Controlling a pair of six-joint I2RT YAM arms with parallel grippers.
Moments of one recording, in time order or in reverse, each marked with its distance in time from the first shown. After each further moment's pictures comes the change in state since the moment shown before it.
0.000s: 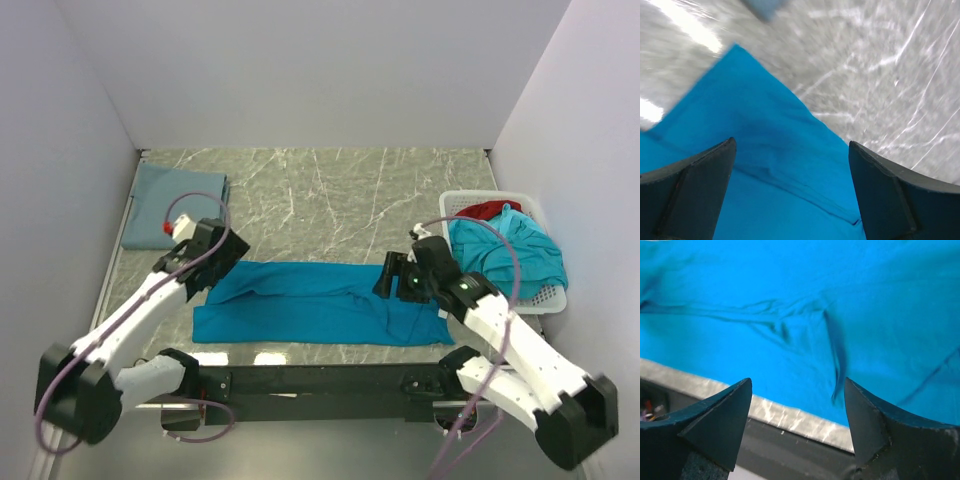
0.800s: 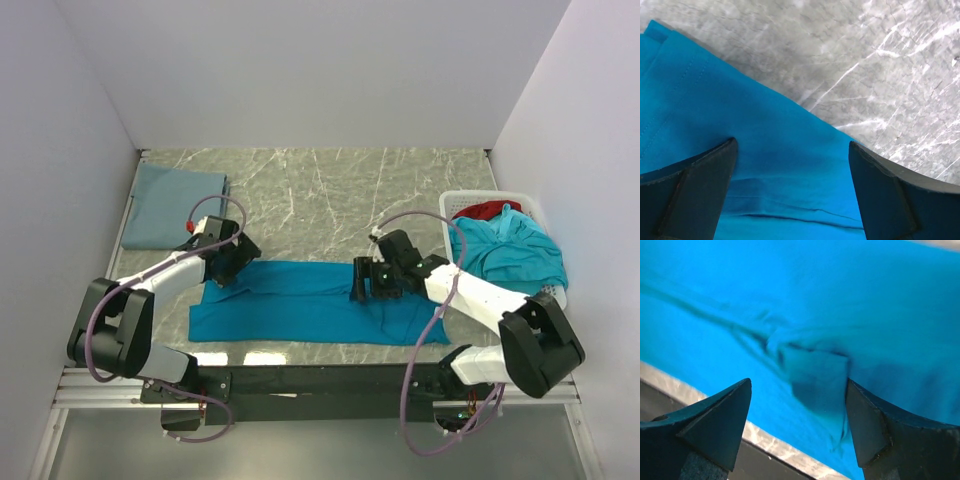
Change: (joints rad) left arm 0.105 0.417 -0.034 0.336 0.285 0.152; right arm 0.051 0.502 0.014 0.304 -0.115 -0.117
